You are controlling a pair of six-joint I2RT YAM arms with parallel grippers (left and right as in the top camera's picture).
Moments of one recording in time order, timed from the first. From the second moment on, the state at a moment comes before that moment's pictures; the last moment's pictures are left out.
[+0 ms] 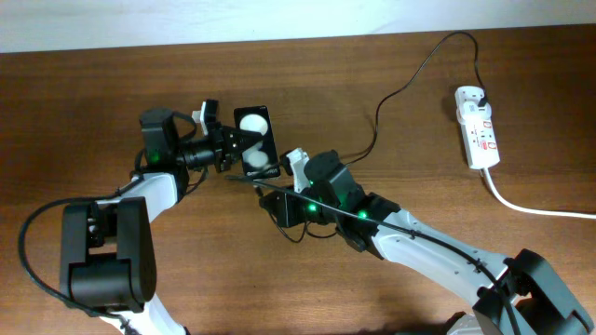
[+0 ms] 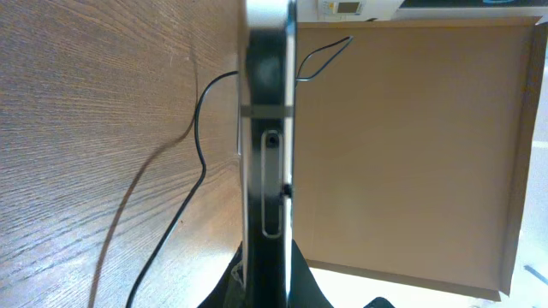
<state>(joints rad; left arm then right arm) 0.02 1.91 0.94 0.46 1.25 -1.04 0.70 1.56 0.85 0.08 -0.45 0.65</state>
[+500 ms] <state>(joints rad) 0.02 1.91 0.94 0.46 1.25 -1.04 0.63 1.56 0.85 0.08 -0.55 0.63</state>
